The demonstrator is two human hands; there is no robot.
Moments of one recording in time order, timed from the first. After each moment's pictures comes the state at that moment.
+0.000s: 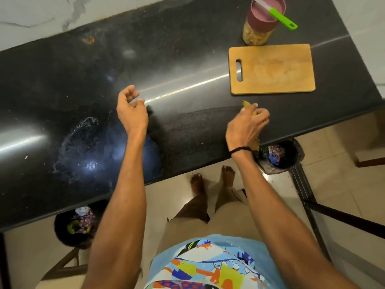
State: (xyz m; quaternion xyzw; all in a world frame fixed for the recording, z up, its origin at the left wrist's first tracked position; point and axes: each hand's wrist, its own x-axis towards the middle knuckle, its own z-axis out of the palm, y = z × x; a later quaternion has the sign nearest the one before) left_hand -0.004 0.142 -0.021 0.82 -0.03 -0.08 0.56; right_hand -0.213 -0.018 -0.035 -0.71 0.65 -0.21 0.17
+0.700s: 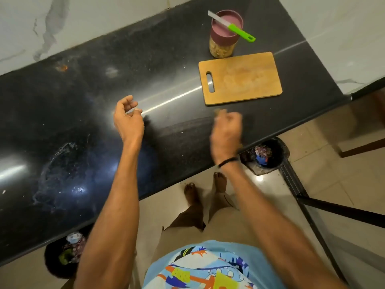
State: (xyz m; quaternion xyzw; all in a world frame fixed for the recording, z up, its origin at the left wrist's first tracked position) left_hand -0.020 0.089 -0.017 0.82 -0.08 -0.12 0.55; right_hand -0.237 -0.022 -0.017 -0.76 0.53 -0.33 0.21
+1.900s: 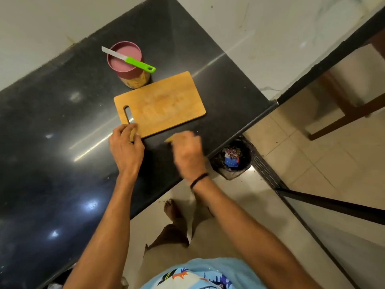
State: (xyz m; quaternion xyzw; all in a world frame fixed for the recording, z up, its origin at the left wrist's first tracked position) left_hand -0.150 -0.077 -0.053 0.88 -0.34 -0.09 0.30; right_hand -0.324 -0.145 -0.038 -0.89 0.40 -0.20 0.12
